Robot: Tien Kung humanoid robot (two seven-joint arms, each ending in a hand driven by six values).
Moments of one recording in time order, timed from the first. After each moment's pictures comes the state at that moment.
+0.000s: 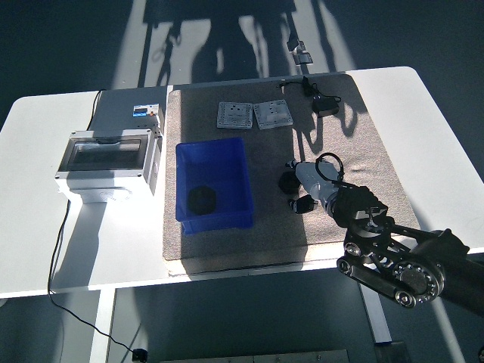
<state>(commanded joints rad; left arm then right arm) -0.06 0.05 -1.39 -0.18 1.50 0.11 0.18 0.66 -0.15 0.47 1.12 -1.94 -0.11 -0.50</state>
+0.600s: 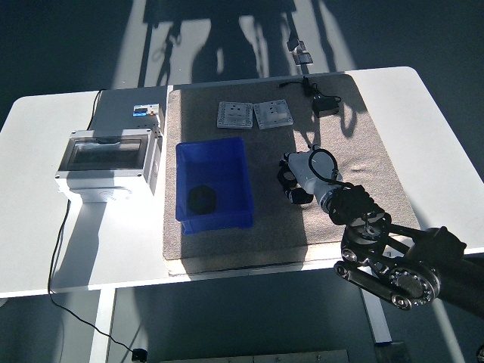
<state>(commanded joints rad) -0.06 0.05 -1.39 -0.18 1.50 0.11 0.18 0.66 -0.15 0.49 1.13 -2.12 -0.24 -0.46</state>
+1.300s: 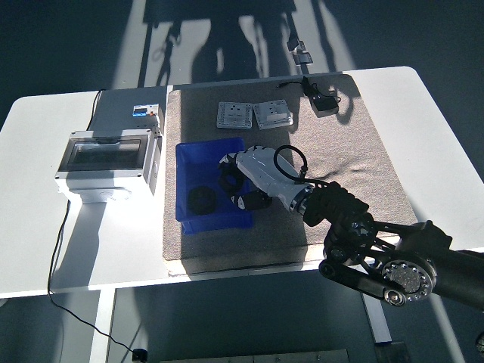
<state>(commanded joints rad) -0.06 0.05 -1.38 -0.18 1.51 0.11 0.18 0.74 -0.13 0.35 1.21 -1.86 -0.26 -0.22</state>
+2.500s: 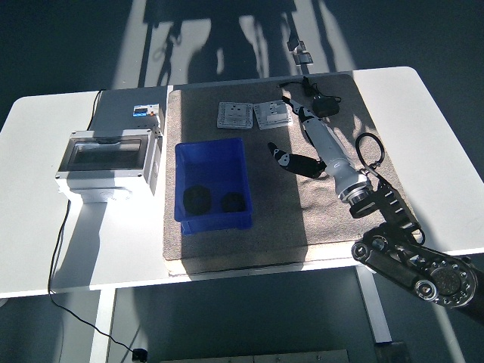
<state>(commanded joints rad) -0.05 0.05 -1.37 -0.18 1.50 0.10 0.17 0.46 -0.25 0.71 1.30 -1.46 -0.61 0.08</state>
